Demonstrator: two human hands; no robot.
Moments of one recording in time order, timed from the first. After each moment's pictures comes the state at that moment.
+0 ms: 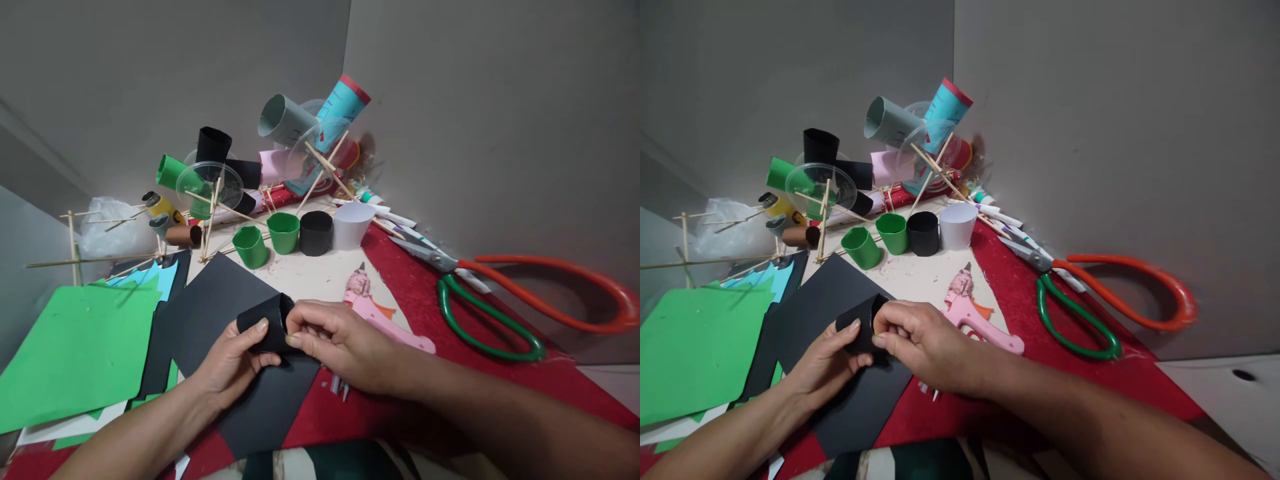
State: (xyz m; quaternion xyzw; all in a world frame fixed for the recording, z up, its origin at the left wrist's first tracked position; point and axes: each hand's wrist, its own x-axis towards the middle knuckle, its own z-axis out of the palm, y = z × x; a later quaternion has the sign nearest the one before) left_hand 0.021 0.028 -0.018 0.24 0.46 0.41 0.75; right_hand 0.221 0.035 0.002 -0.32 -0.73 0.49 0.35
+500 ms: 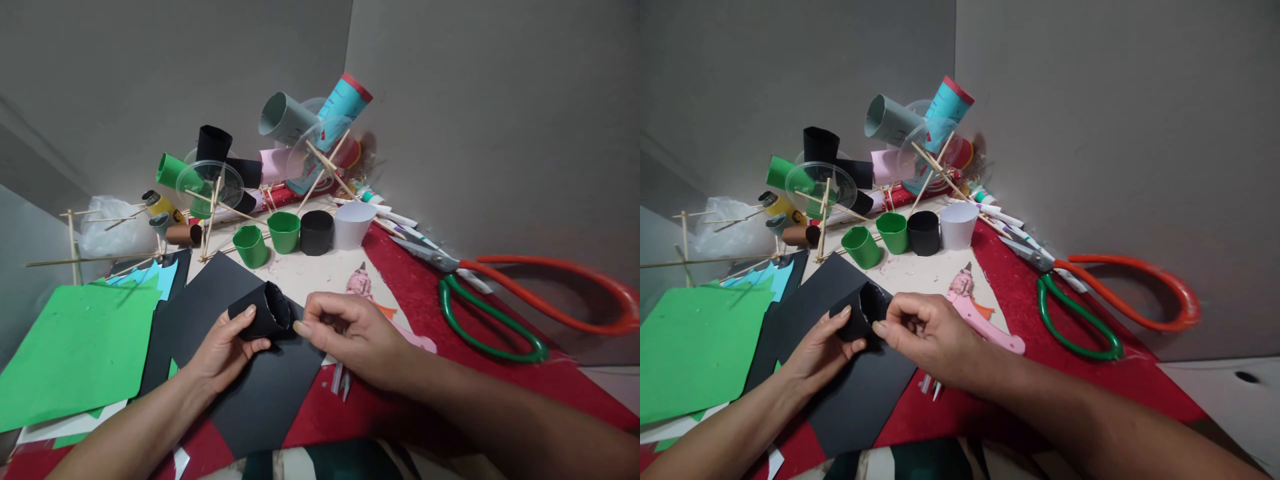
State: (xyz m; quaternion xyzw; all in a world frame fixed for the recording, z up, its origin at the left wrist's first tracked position) left_hand 0.016 0.038 -0.016 0.25 0.46 0.44 0.73; right_hand 0.223 0.034 -0.003 -0.36 -0.65 0.53 0.41
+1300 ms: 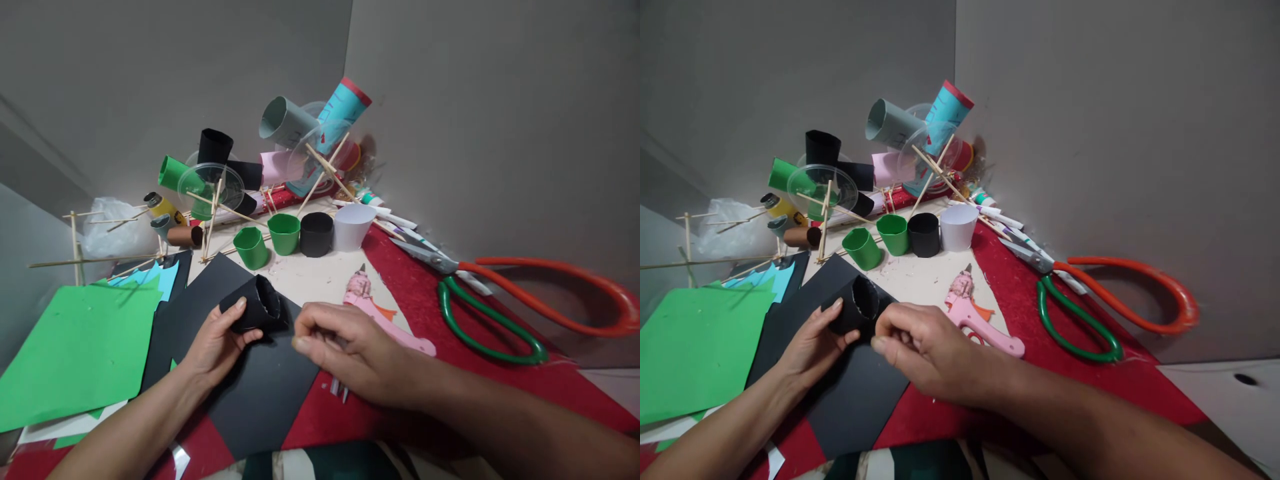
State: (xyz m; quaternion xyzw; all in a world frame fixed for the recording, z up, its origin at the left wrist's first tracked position) left_hand 0.011 0.043 -0.010 0.27 0.49 0.48 0.68; right_hand 0.228 0.029 0.004 -0.30 -0.75 0.45 0.39
